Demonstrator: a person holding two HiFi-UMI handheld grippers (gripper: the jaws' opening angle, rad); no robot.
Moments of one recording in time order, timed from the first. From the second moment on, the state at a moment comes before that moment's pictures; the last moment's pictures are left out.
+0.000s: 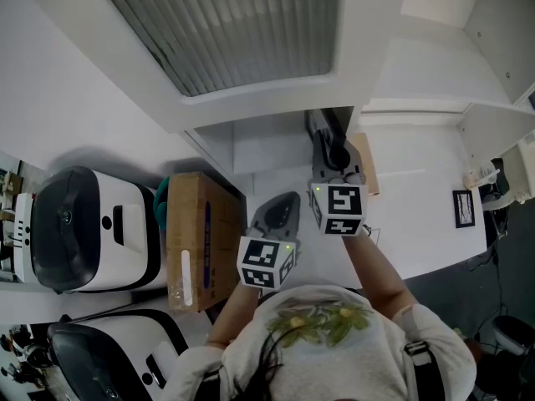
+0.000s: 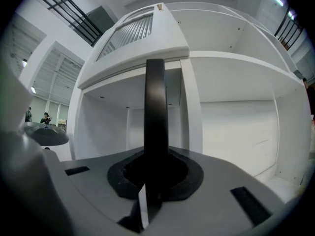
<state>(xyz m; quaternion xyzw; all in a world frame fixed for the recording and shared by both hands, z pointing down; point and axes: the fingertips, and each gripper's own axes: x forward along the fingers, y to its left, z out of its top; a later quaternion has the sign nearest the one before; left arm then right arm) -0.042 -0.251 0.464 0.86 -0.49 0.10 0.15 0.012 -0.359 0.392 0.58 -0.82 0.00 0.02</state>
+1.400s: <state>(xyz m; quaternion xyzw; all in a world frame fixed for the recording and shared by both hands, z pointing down) -0.038 -0.236 0.457 0.86 -0.49 0.09 0.14 0.022 -0.327 0.395 0.58 -0.82 0.00 0.03</state>
